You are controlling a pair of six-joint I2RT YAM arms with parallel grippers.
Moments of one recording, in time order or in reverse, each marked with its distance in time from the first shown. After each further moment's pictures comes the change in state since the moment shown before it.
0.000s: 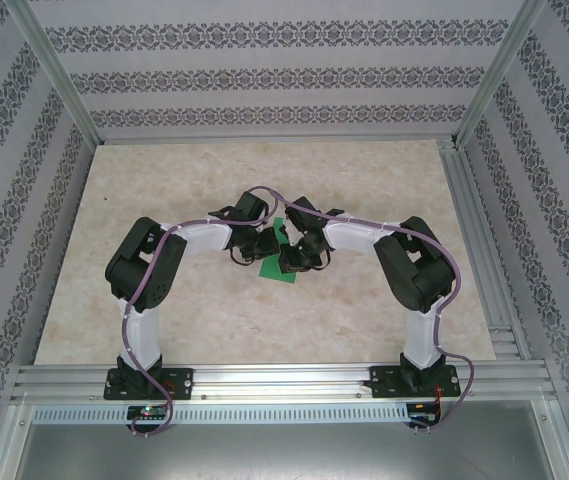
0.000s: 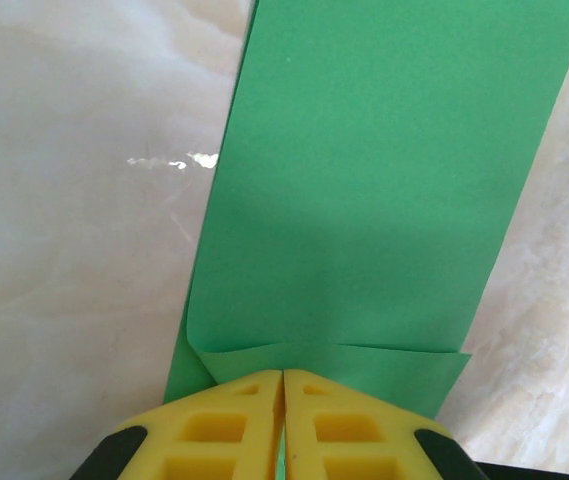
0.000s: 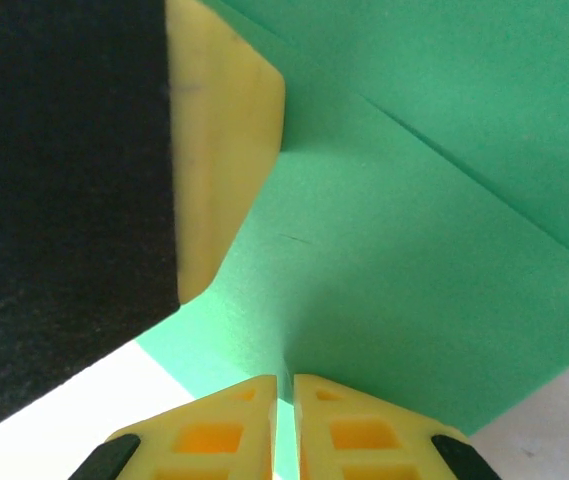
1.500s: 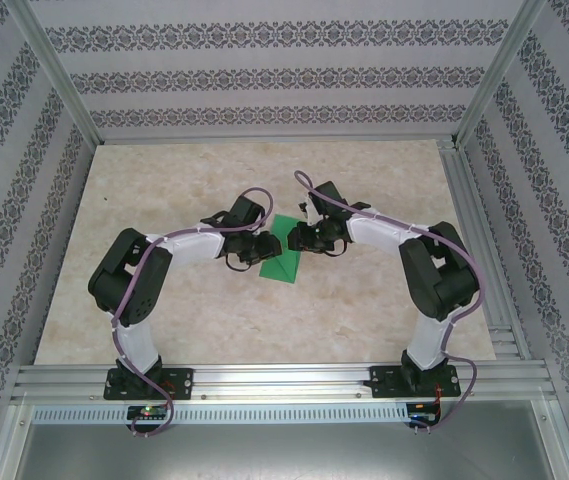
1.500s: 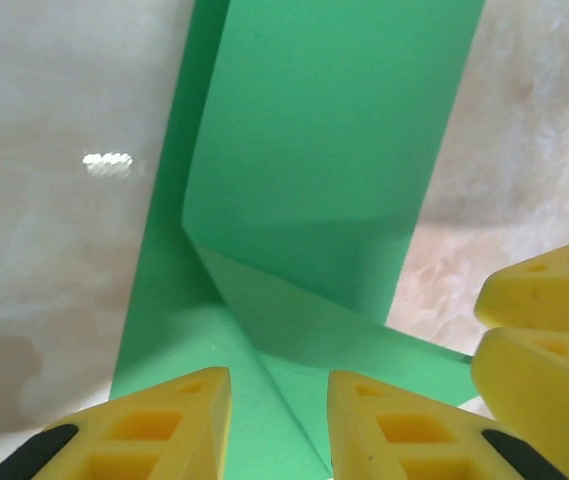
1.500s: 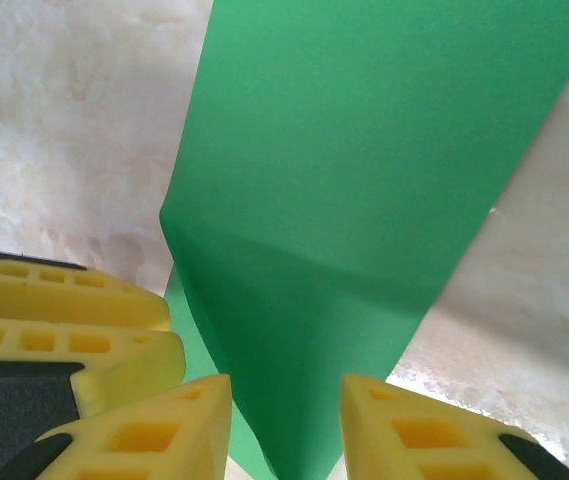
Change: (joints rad) left arm -0.024 -0.139 -0.111 0.033 0.003 -0.054; right arm -0.125 -0.117 -0.057 0.135 0.003 0.085
